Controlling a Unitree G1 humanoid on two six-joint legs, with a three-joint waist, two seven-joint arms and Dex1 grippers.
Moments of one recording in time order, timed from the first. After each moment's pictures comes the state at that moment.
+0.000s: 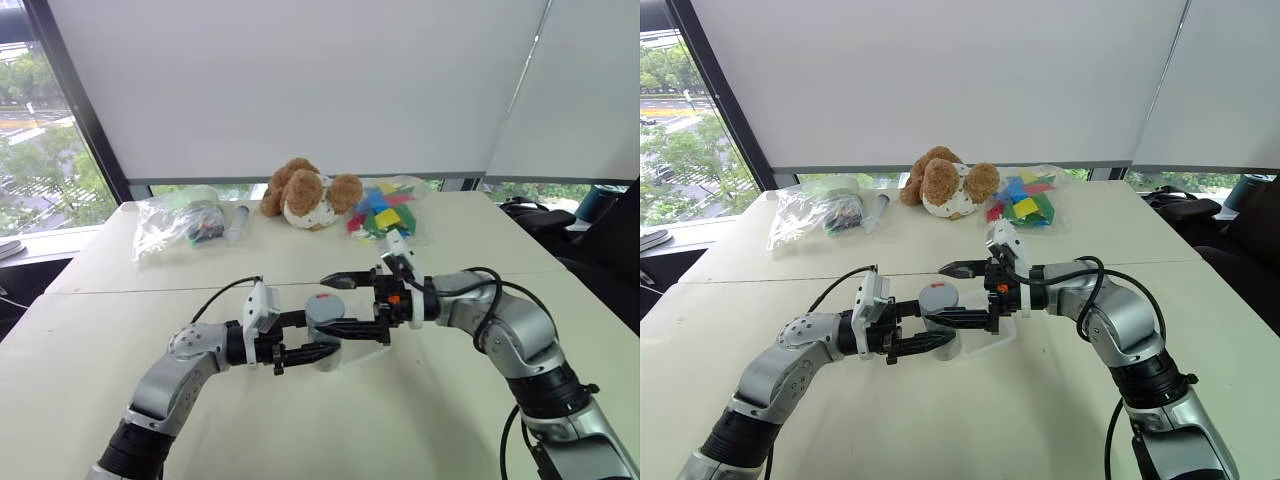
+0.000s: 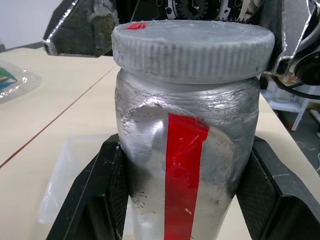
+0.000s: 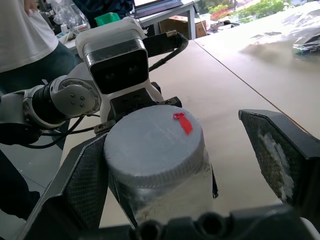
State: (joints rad) left arm -0.40 0.45 -0.13 -0.14 -0.49 0.30 -1.08; right arm -0.69 -0.58 0.14 -0.21 0.60 0.67 1.03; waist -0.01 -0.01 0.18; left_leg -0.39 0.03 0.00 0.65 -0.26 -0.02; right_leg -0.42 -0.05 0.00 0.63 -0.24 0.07
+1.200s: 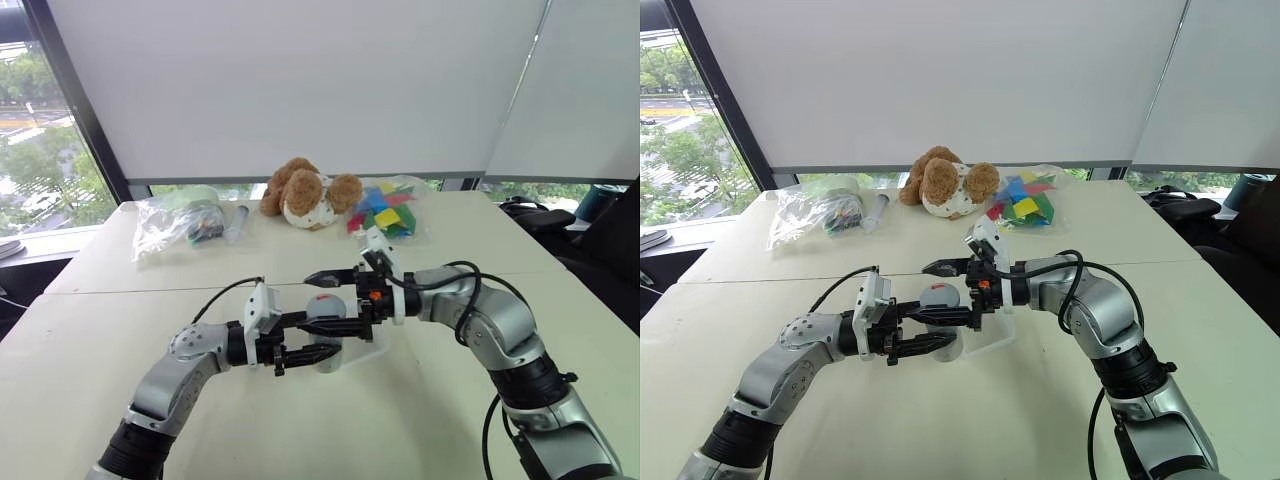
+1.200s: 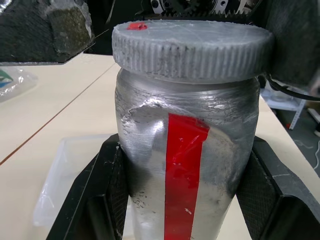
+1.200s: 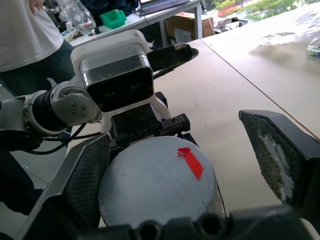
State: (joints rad) left arm -0.40 0.45 -0.13 -0.14 -0.49 0.30 -1.08; right arm -0.76 -0.51 0.20 -0.18 0.57 0.71 1.01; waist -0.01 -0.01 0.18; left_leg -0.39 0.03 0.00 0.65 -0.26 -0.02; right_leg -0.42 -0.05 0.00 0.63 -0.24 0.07
